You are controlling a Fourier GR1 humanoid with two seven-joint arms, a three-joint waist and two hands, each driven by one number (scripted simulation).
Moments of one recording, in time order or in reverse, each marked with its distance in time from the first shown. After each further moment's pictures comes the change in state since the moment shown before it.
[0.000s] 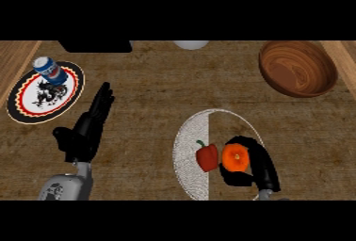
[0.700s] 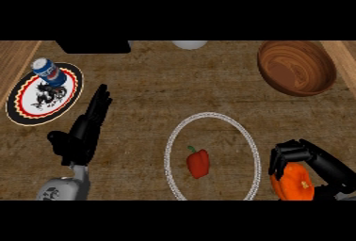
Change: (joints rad) left arm 0.026 0.005 0.004 -0.025 0.005 -0.006 0.001; right arm -0.011 -0.456 -0.073 -0.228 -0.411 0.692 -0.680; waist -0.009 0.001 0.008
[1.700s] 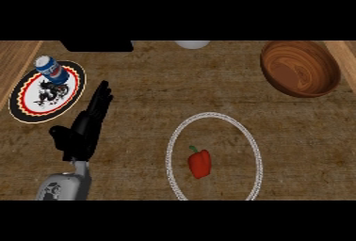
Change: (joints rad) left arm -0.032 -0.007 0.015 0.020 -0.010 -0.013 0.005; right arm -0.217 -0.222 -0.425 -0.247 -0.408 0.037 0.413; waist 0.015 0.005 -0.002
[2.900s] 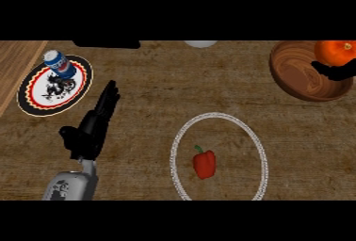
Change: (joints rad) left arm -0.015 -0.027 -0.016 0.021 -0.020 -0.010 -0.021; right arm -0.577 0.092 0.193 0.954 0.682 -0.321 -0.306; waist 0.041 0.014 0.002
